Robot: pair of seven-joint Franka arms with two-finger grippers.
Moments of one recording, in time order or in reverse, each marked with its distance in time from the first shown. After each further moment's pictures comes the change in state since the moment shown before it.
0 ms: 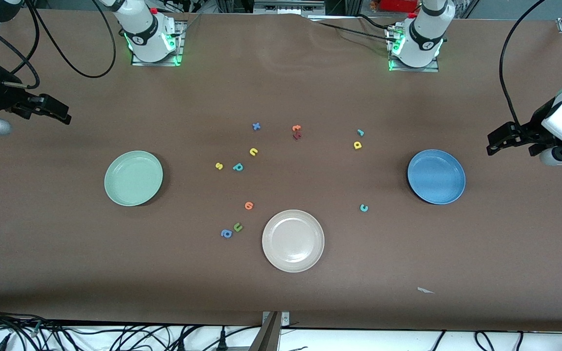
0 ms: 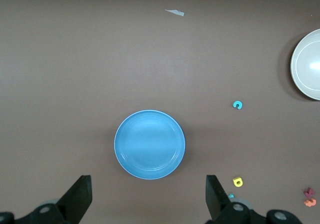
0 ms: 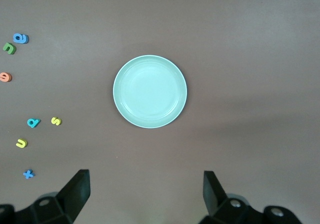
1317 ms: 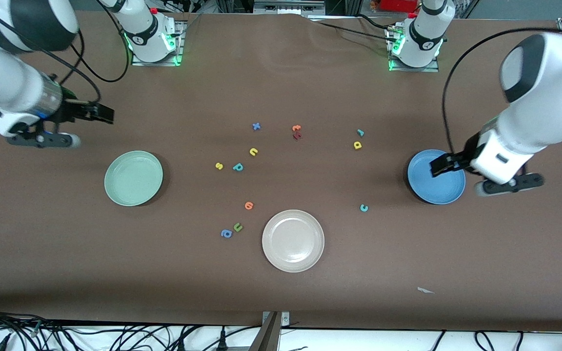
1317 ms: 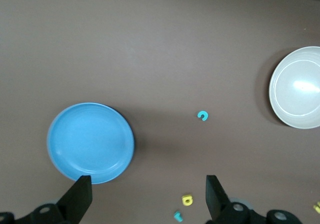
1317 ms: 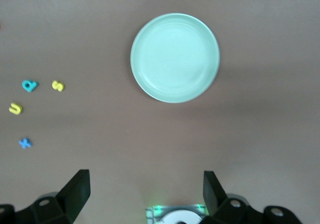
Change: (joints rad) left arm -0.141 0.177 -0.017 -0.009 -0.061 0.129 -0.340; right arm 0.150 0.125 0.011 -0.007 0.002 -0.043 0.083
